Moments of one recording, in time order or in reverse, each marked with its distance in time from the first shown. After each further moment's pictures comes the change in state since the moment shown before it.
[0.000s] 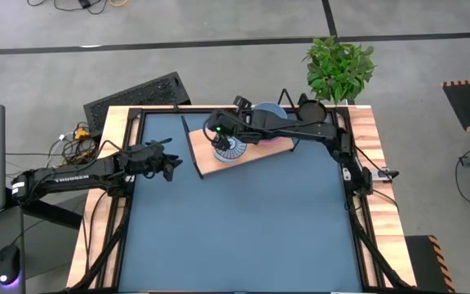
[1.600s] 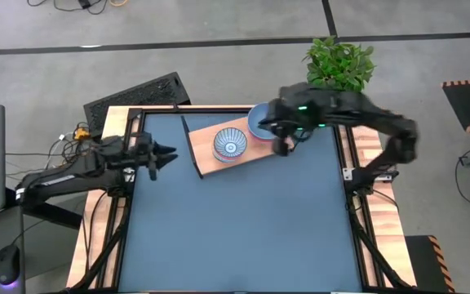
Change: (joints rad) left arm 0.000 -0.158 0.211 -0.055 0.179 0.136; right arm 0.031 -0.557 -0.169 -0.178 -0.478 -0.109
